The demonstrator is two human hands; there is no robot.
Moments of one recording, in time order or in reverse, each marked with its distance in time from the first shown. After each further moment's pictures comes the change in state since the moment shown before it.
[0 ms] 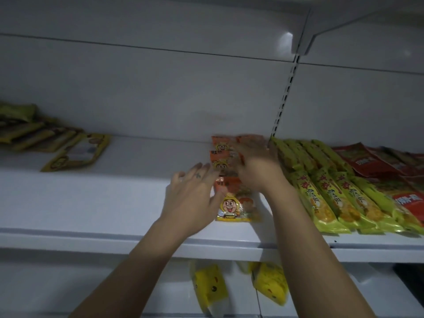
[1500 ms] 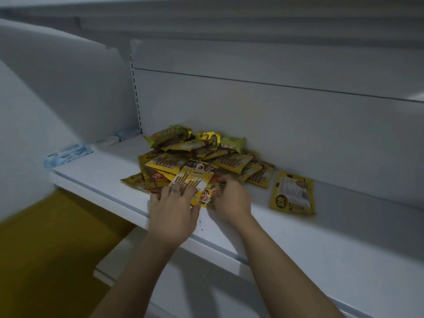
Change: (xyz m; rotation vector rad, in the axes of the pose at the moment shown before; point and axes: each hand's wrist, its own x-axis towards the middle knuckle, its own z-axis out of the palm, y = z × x) left_hand -0.172 -0.463 -0.131 0.263 0.131 -0.608; right_hand 0.100 -0.528 0.173 0.510 -0.217 -0.013
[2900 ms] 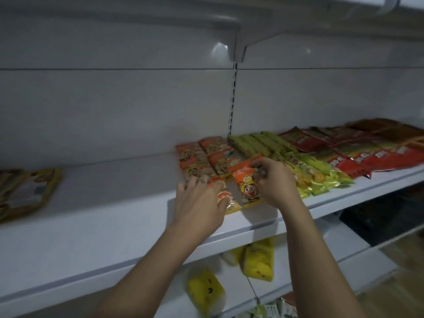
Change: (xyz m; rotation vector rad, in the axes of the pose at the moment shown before) left_hand -0.153 0.517 -0.017 -0.299 -0.213 0.838; right_hand -0.265 0.382 -0.394 -0.180 0.582 0.551
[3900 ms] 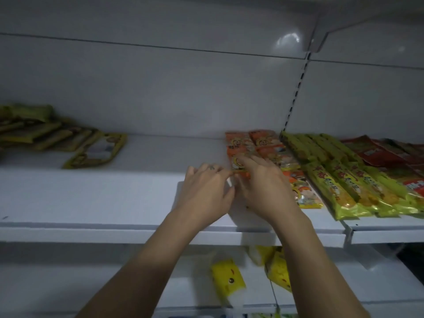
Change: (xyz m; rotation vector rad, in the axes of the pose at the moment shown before) left_hand -0.032 -0.054 -0.013 -0.012 0.089 -0.145; right_hand -0.040 -0.082 0.046 -0.255 -0.206 -0.552
